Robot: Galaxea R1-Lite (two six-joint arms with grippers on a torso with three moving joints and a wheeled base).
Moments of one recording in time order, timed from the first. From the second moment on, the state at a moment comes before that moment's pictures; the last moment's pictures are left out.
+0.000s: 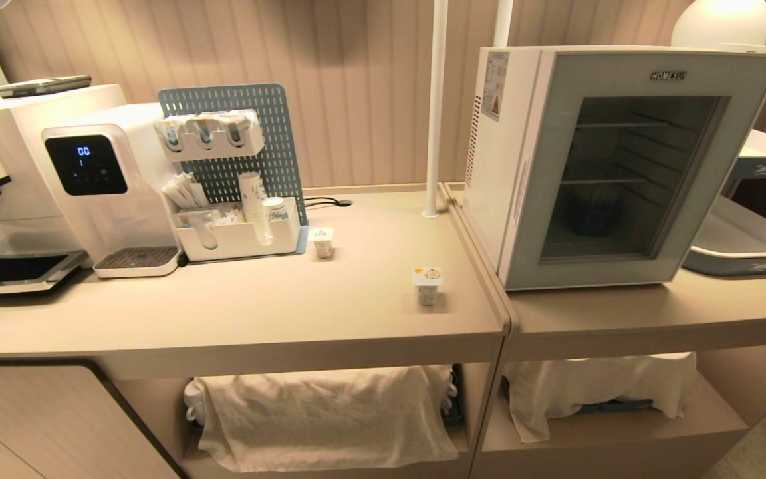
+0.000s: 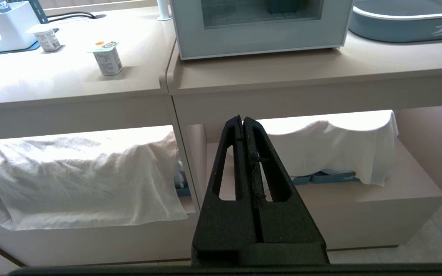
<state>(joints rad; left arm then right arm) 0.00 0.00 0.00 0.00 0.00 -0.01 0.00 0.00 0.00 0.00 0.00 0.02</state>
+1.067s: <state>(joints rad) 0.00 0.00 0.00 0.00 0.00 -0.01 0.00 0.00 0.00 0.00 0.00 0.02</state>
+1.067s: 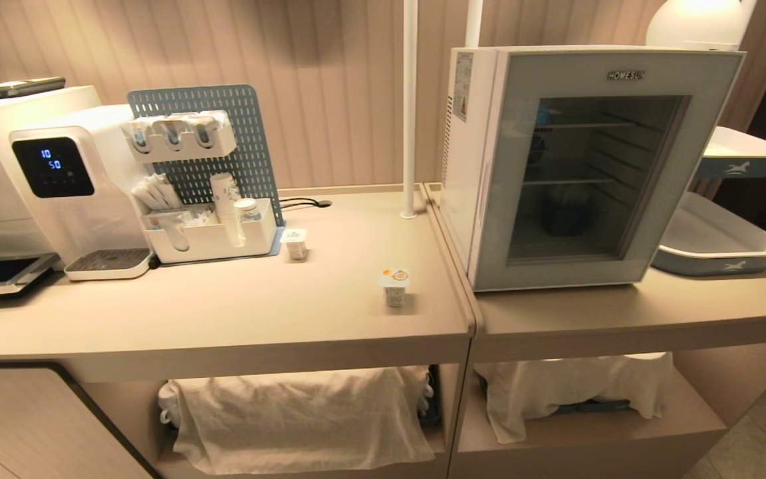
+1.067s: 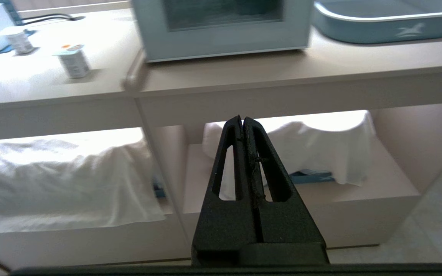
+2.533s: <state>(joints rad) 0.00 0.00 0.00 0.00 0.00 -0.01 0.00 0.00 0.00 0.00 0.00 0.02</state>
